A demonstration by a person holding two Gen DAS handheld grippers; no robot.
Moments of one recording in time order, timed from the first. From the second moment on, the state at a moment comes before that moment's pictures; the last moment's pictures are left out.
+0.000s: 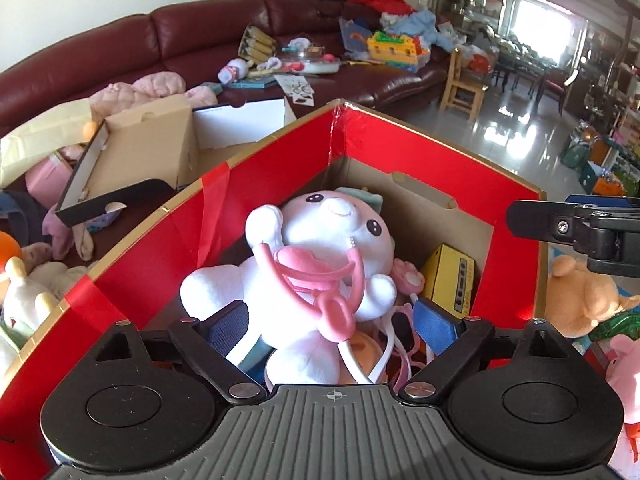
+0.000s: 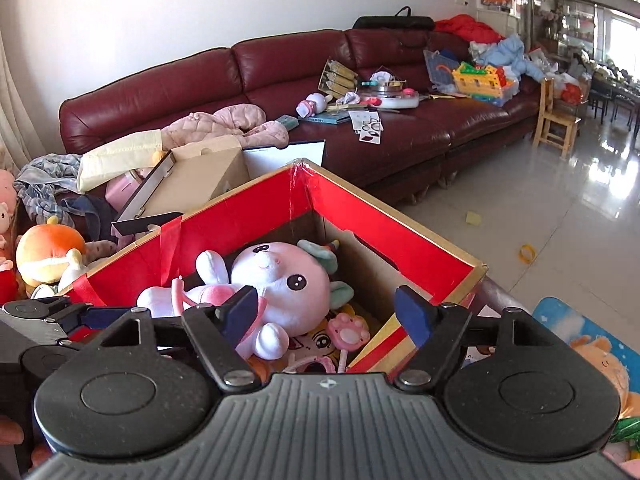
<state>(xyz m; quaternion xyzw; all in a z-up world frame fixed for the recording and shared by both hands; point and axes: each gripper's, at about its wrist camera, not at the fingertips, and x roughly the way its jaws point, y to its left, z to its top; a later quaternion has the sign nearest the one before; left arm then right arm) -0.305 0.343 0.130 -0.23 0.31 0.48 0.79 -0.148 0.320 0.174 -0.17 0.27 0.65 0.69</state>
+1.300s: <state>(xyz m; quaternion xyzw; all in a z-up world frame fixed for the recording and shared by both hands) -0.164 0.133 0.059 -0.07 0.43 0.28 0.86 -0.047 0.113 0.085 -0.14 0.37 0.52 0.76</state>
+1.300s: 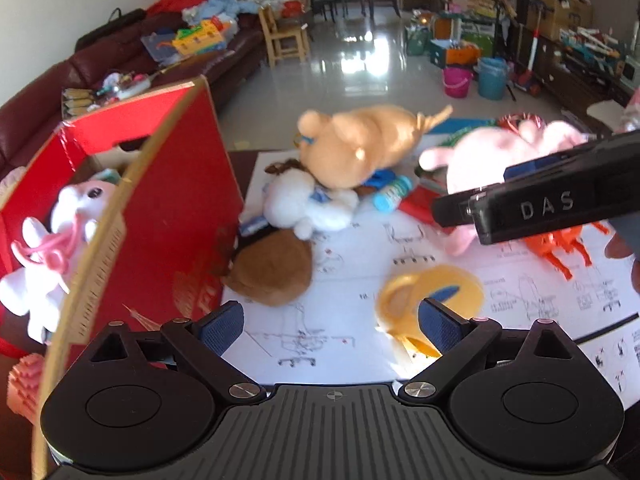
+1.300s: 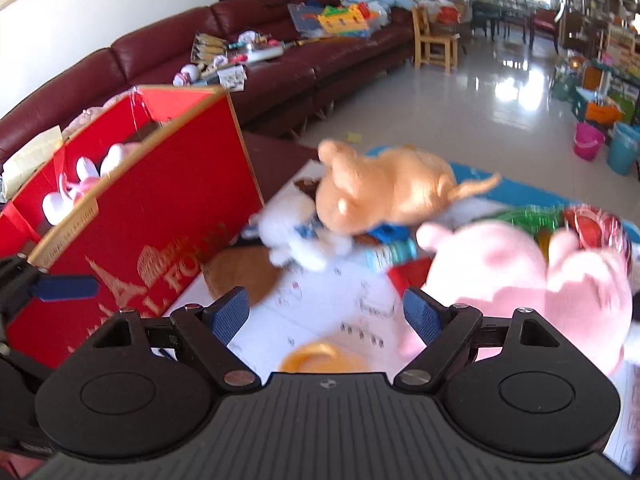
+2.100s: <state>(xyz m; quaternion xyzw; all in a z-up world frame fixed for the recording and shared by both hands) -0.143 0.136 -0.032 -0.12 0.52 0.26 0.81 -0.016 0.110 -0.005 -0.12 0.49 0.45 0.74</state>
